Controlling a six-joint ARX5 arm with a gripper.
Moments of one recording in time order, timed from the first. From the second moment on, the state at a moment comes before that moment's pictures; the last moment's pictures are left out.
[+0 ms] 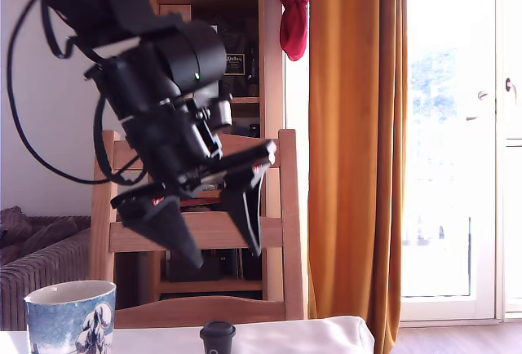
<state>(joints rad) -0.66 1.85 1.14 -0.41 0.13 -0.34</state>
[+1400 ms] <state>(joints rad) -0.61 2.16 1.30 -0.40 0.13 -0.30</state>
